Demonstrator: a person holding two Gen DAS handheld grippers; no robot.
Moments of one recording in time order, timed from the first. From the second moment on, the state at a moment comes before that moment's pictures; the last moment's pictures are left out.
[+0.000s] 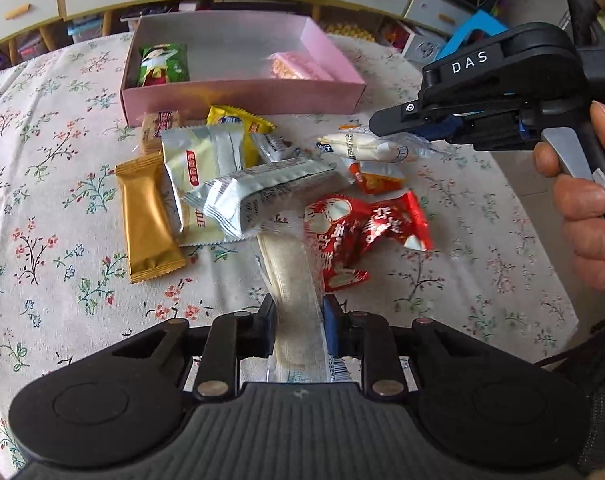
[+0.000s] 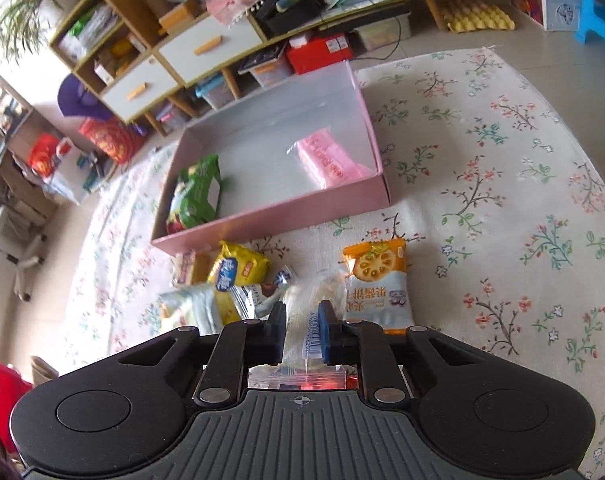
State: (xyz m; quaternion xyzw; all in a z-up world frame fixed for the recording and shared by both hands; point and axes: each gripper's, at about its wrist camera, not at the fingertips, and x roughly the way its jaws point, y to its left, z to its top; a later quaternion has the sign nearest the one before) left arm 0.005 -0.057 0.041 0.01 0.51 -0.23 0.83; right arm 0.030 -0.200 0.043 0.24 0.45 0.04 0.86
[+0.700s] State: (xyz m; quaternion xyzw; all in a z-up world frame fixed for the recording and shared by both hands) left arm 0.002 -0.045 0.070 -0.01 0.45 -0.27 0.85; right arm 0.029 -0.222 0.050 0.30 0.44 0.04 0.85
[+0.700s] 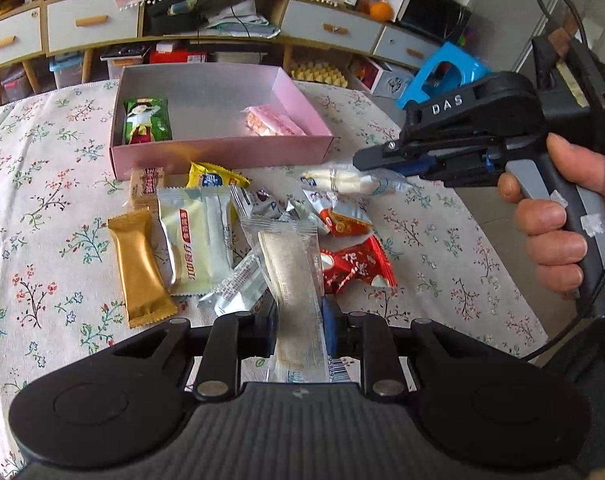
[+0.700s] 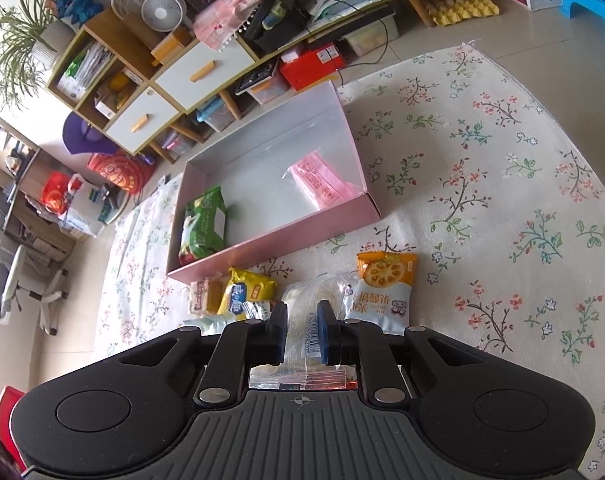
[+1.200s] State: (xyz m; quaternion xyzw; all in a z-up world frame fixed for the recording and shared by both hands) left arm 0.016 -0.033 0.078 -0.02 0.44 -0.25 0.86; right arm 0.025 -0.239 0.054 0.34 0.43 0.04 0.84
